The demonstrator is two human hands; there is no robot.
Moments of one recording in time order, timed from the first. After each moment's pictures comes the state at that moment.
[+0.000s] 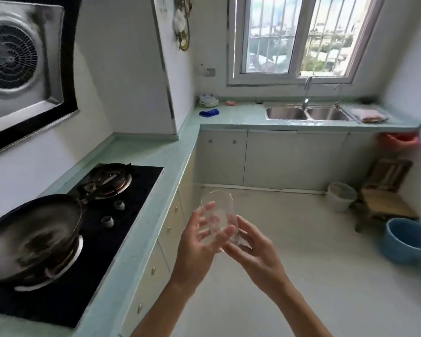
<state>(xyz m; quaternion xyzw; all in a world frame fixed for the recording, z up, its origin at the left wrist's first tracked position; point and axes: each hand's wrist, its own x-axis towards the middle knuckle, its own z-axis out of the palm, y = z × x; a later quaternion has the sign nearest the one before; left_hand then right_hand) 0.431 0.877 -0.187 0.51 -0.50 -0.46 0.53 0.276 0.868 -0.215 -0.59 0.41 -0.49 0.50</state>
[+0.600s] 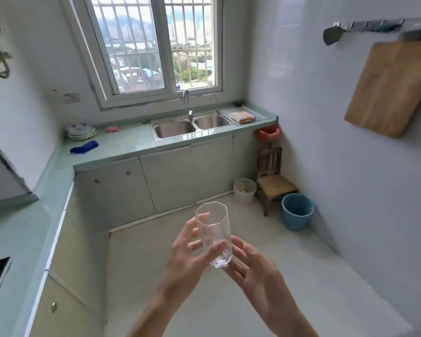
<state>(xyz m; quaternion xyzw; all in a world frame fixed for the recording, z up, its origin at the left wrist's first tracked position) 0.201 0.704 -0.181 0.36 -0.64 -0.57 0.37 0.056 0.793 -0.211 -0.17 0.35 -0.70 0.60</state>
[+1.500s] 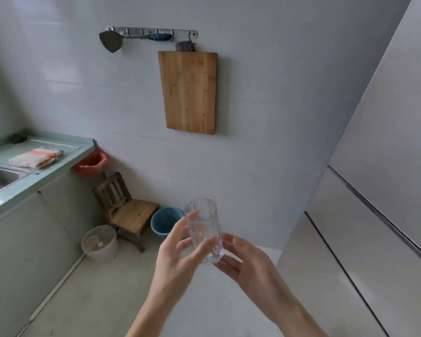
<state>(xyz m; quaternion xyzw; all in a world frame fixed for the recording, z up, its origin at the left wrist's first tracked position) -0.129 0.561 -0.172 0.03 -0.71 -0.69 0.12 -0.155 0.733 -0.180 -0.05 0.47 -0.85 0.23</state>
